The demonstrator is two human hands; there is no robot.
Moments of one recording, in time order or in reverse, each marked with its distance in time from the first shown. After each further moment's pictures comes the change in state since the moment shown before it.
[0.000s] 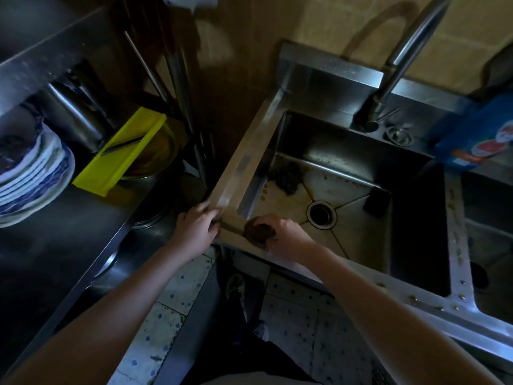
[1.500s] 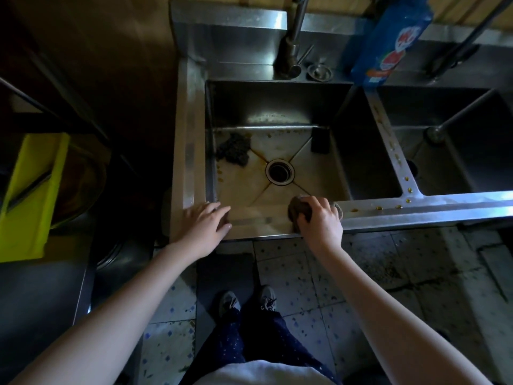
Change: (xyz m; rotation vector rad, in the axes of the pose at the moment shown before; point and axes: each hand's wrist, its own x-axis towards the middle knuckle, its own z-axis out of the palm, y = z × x) left_hand 0.037 0.021 0.021 0.149 -0.314 0.439; right_hand -0.092 0.008 0.027 -0.032 0.620 0.852
